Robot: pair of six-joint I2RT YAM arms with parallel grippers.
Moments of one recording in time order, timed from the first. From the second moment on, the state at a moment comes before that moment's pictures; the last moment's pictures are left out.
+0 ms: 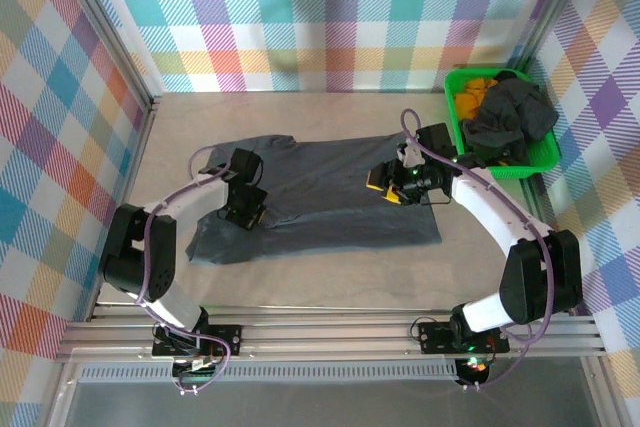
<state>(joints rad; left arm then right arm) -0.34 1.62 1.03 -0.71 0.08 -1.41 0.30 1.44 1.09 -0.66 -0.61 0.65</state>
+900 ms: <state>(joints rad) -0.49 2.13 1.76 -1.07 -0.14 -0.89 0.30 1.45 1.08 -0.69 -0.59 0.66</state>
